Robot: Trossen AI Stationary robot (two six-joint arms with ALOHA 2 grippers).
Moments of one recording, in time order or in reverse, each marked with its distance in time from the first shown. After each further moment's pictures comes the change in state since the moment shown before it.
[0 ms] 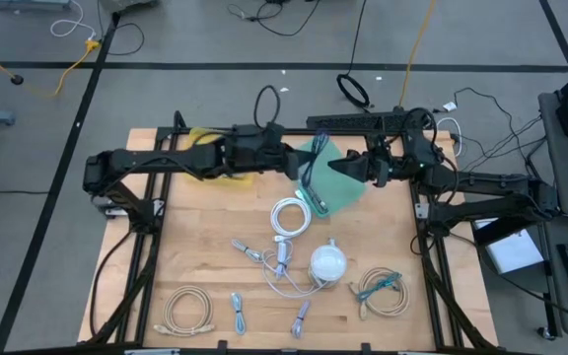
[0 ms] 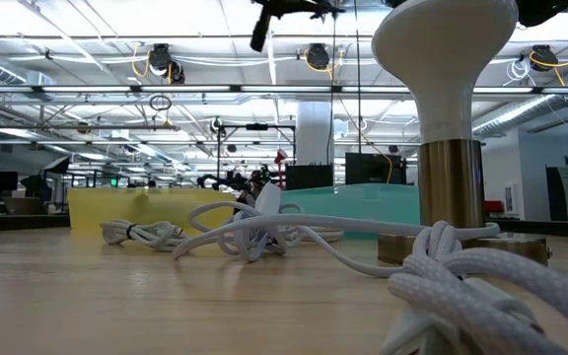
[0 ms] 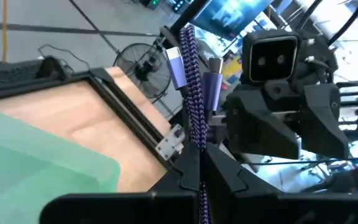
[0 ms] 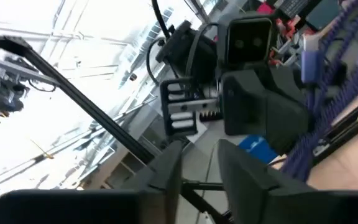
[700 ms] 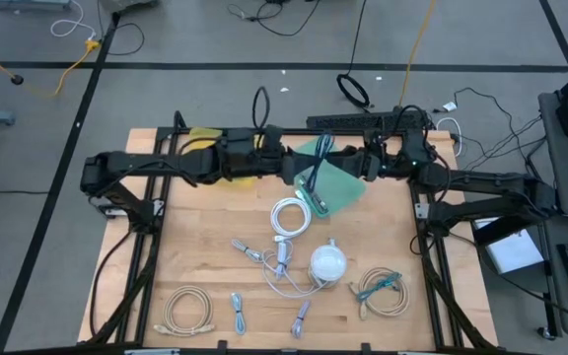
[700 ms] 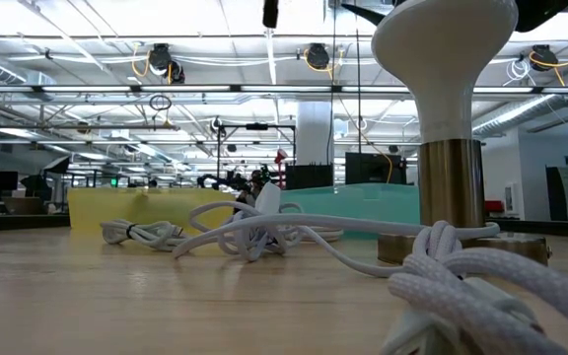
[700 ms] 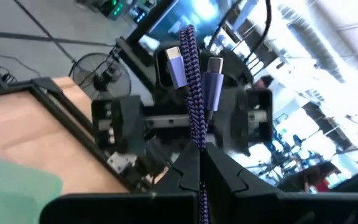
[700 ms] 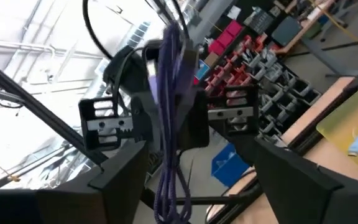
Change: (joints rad) left arm -0.055 -0.002 0.000 0.149 0.035 -0.039; right arm -0.019 0.044 -0.001 -0.005 0.086 -0.032
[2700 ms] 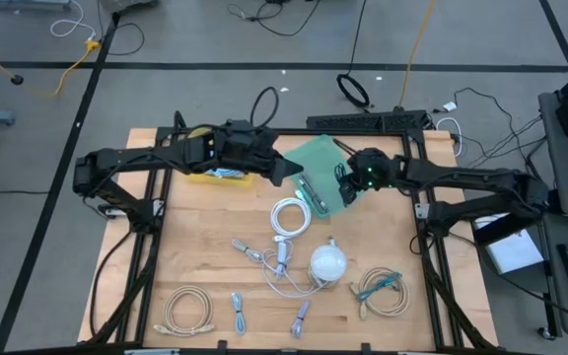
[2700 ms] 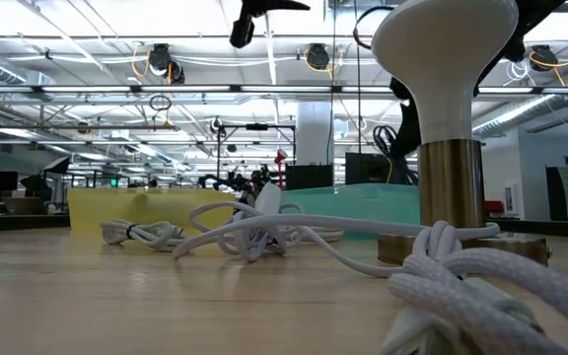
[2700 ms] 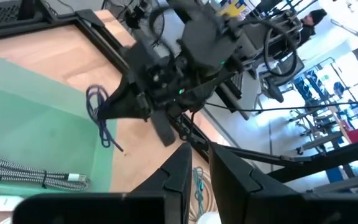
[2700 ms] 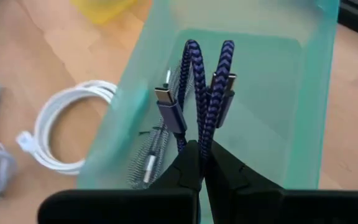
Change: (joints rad) left arm 0.074 -0.073 0.000 -0.379 0.167 0.032; right arm -0.038 0.099 0.013 -0.980 0.363 -0.569
